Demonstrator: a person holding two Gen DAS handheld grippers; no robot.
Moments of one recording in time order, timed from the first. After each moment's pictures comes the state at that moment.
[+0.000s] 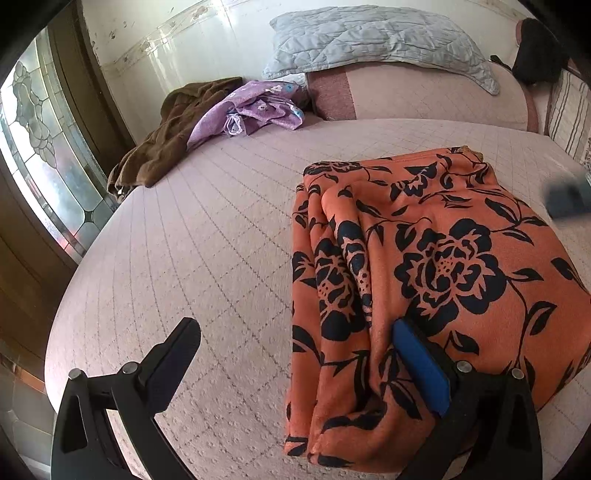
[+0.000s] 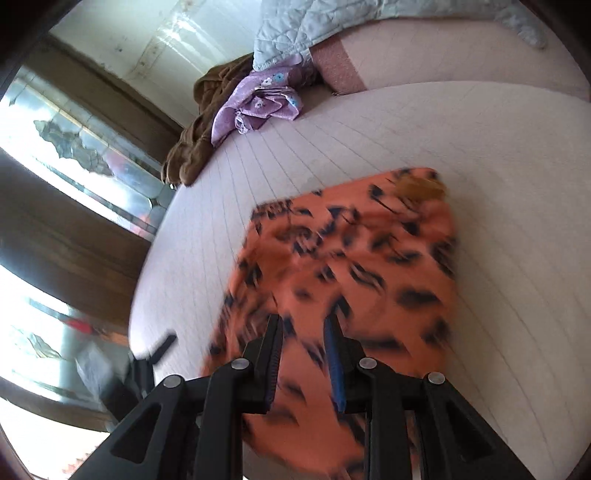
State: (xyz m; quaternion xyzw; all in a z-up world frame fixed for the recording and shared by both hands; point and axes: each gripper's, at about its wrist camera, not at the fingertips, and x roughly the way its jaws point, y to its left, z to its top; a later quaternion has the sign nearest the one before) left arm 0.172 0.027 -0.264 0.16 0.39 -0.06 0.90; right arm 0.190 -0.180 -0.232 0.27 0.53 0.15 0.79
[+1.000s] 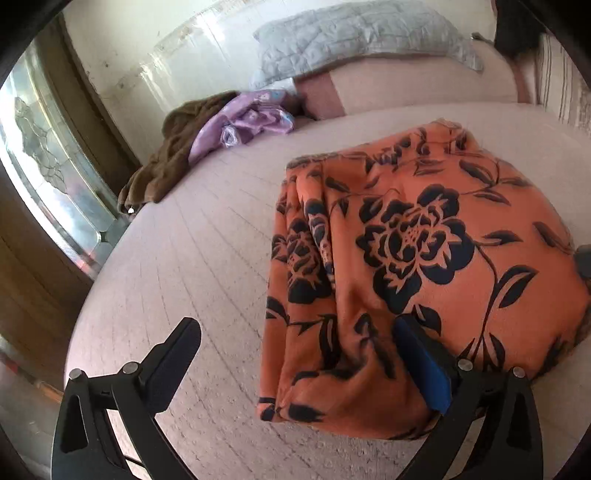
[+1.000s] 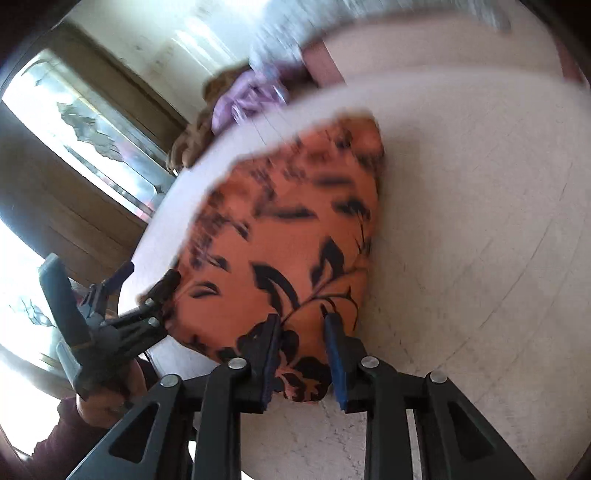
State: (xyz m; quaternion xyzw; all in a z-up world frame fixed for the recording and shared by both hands) left arm 0.131 0.007 -0.274 0.22 0.35 -0.04 0.91; right arm 0.098 -0.213 -0.293 0.28 0.49 0.17 0.80
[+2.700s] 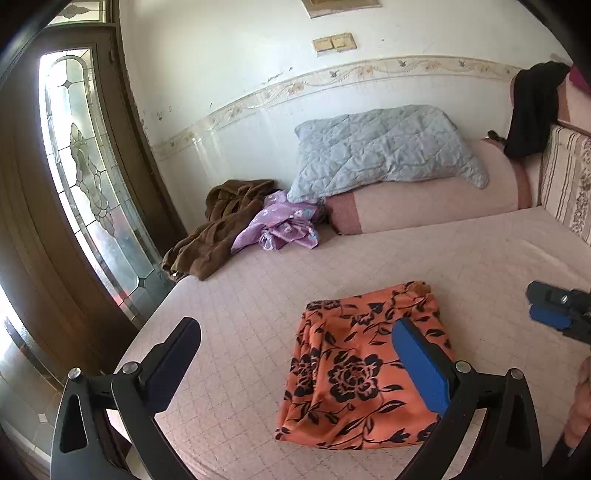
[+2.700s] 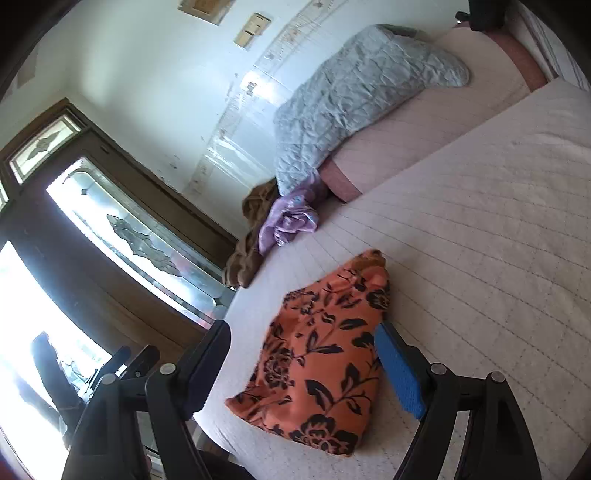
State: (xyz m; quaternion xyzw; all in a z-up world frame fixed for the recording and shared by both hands) left arm 0.071 -0.039 -0.094 0.16 0.24 -0.03 0.96; right arm 0.071 -0.307 -0.213 0.42 0.29 0.17 0.84
